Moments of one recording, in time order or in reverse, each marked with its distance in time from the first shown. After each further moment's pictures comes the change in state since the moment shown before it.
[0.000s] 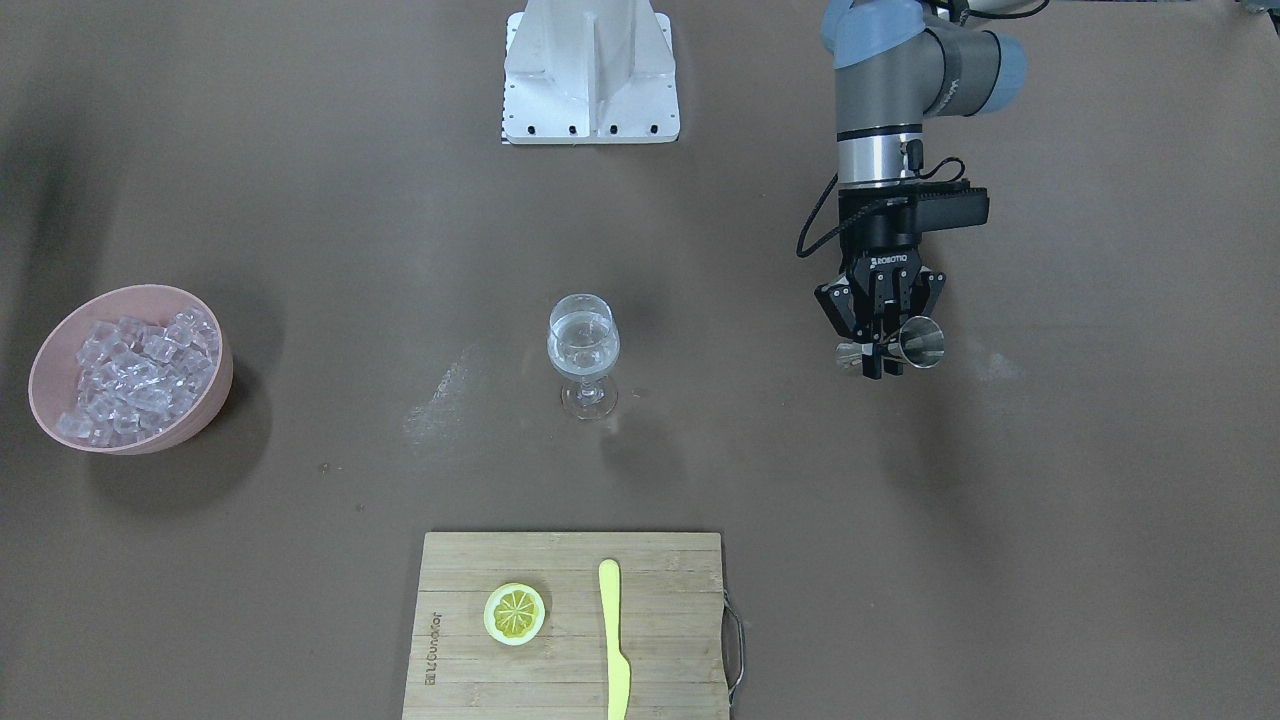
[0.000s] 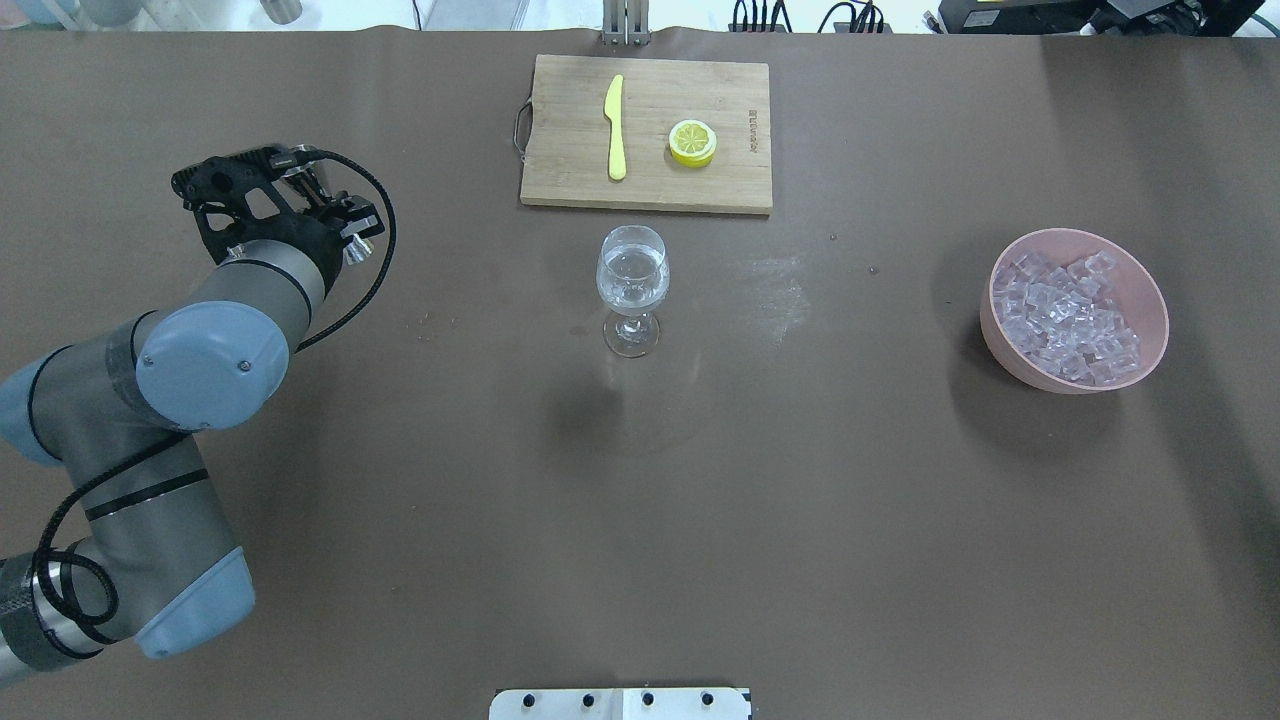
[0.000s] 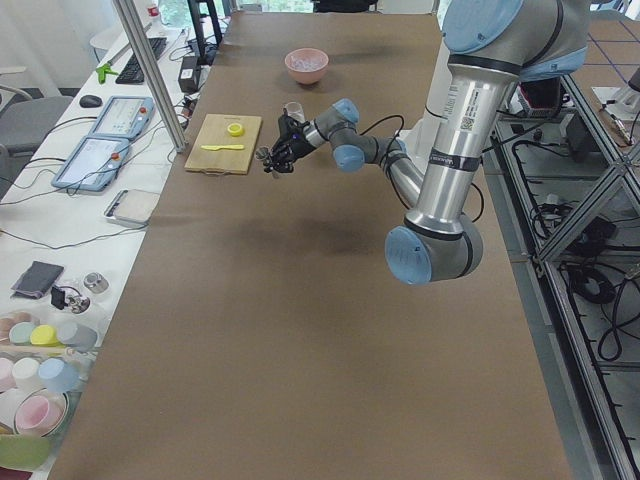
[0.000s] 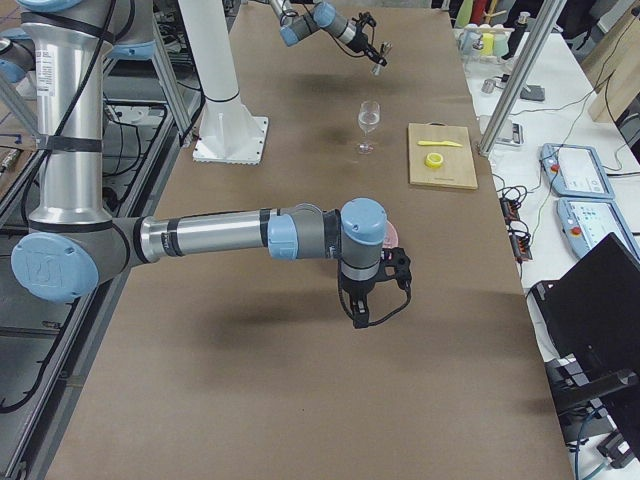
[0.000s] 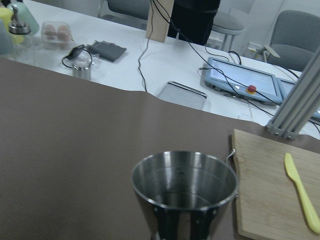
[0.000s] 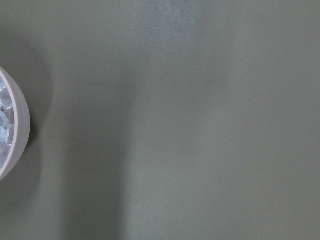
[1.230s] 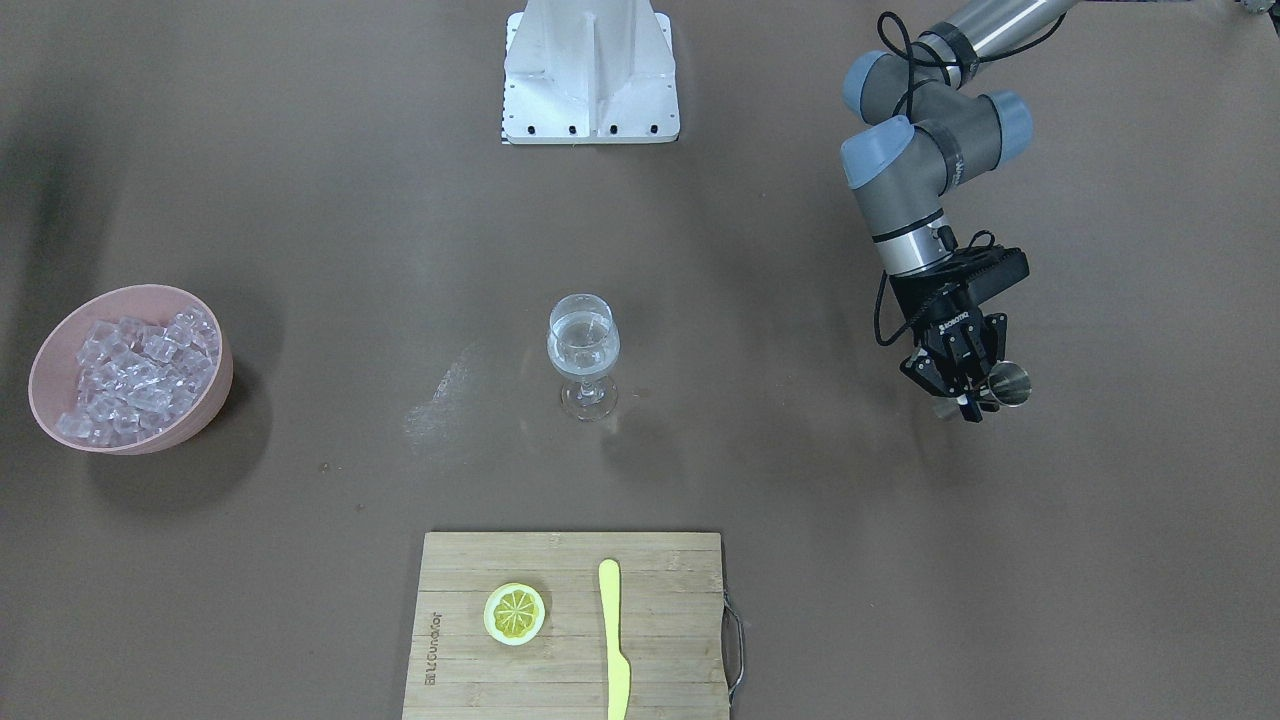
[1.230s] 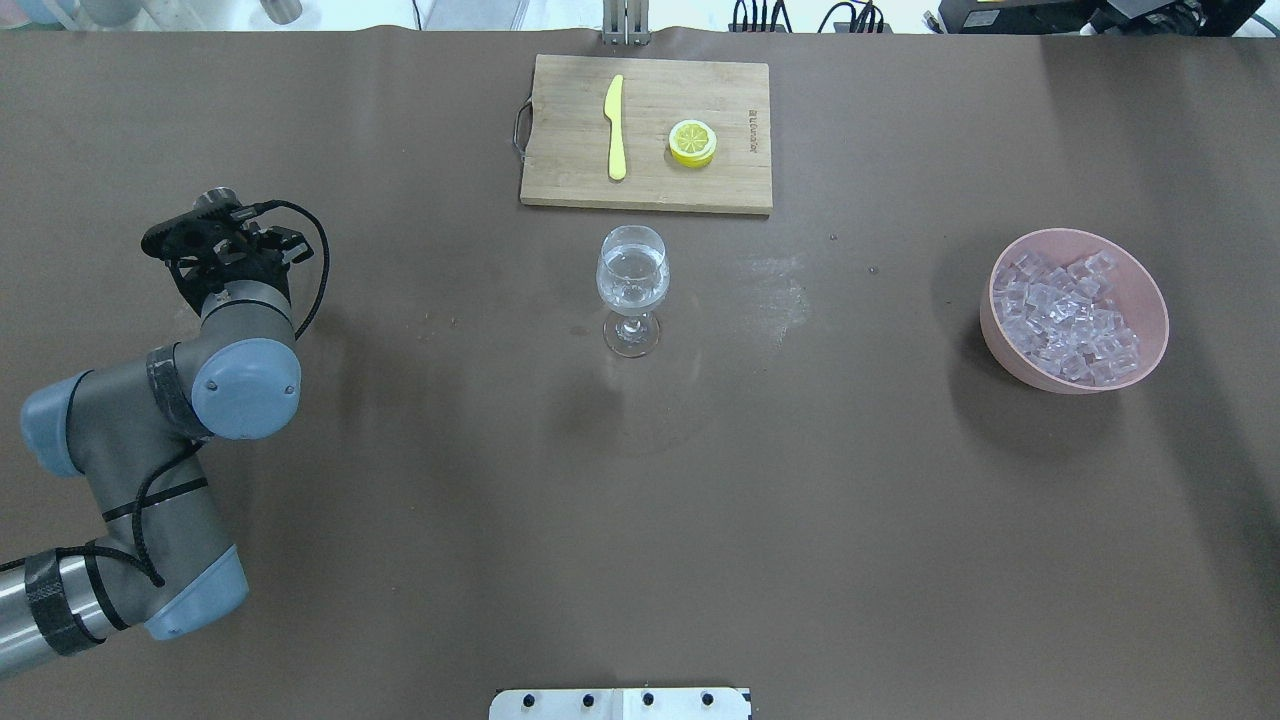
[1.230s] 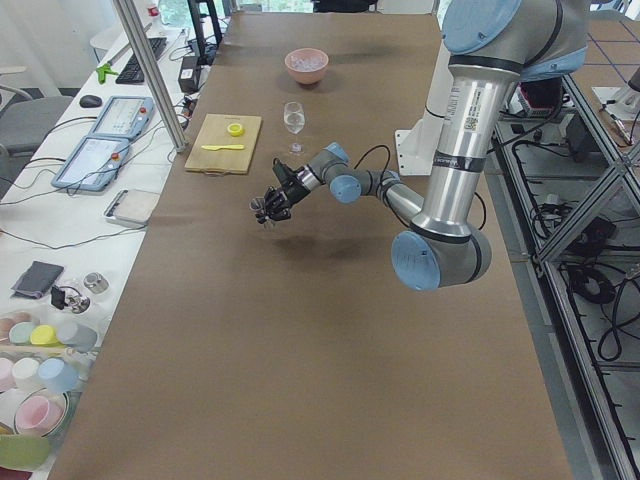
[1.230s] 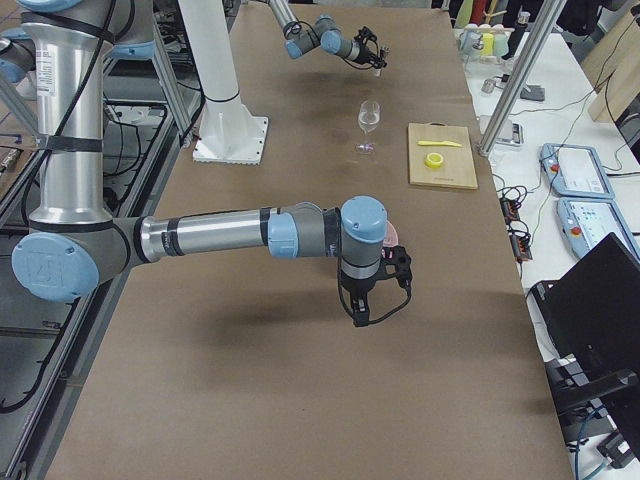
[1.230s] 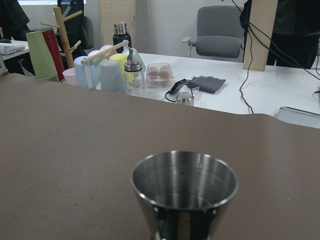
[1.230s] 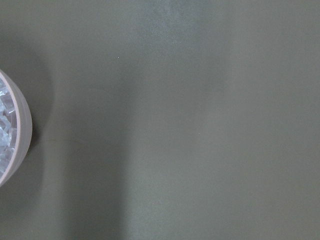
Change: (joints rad) left arm 0.012 0.058 0.210 0.054 0.152 -0.250; right arm 0.000 0.002 0.003 0.000 0.000 0.016
